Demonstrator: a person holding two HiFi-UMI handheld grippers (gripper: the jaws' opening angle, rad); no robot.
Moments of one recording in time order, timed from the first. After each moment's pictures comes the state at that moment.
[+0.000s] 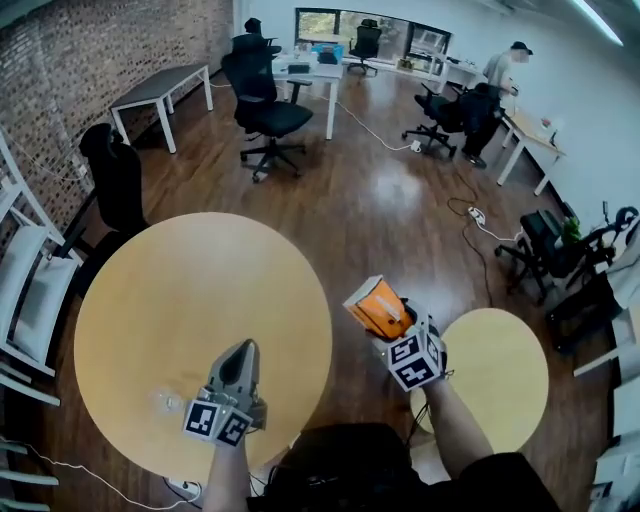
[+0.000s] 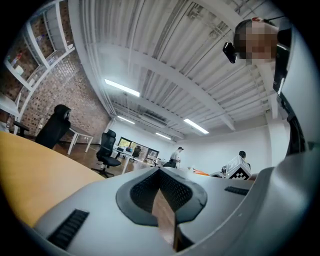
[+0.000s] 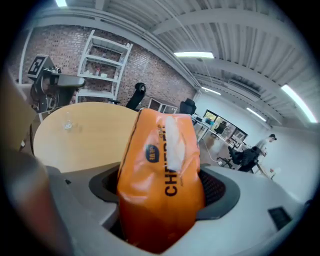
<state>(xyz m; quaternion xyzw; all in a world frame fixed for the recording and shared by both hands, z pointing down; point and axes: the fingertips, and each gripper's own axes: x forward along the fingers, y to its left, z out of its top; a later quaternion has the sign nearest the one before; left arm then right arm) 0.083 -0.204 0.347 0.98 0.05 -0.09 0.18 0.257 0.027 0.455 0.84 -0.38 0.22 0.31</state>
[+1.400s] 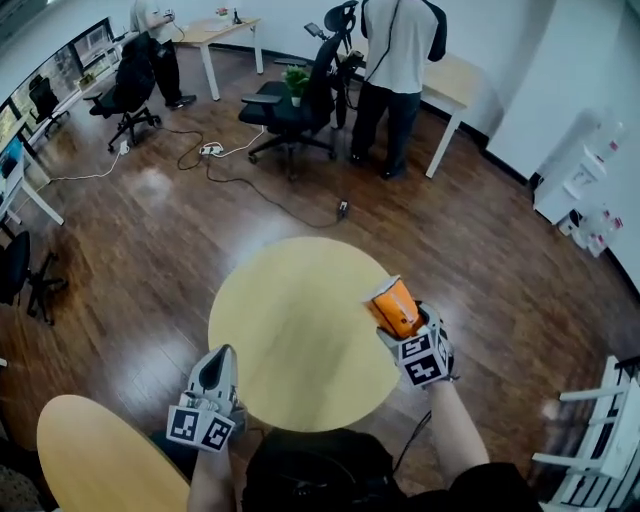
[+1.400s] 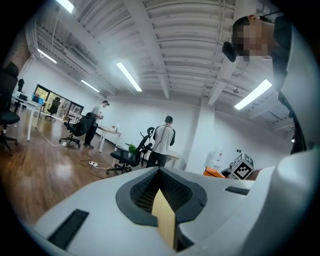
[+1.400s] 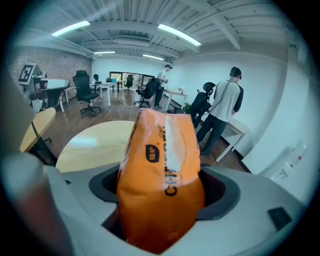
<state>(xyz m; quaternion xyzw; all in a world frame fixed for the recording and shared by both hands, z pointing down) 0.281 0.370 0.409 0.86 0.49 0.08 0.13 0.121 0.690 0.544 0.90 0.11 0.42 0.07</state>
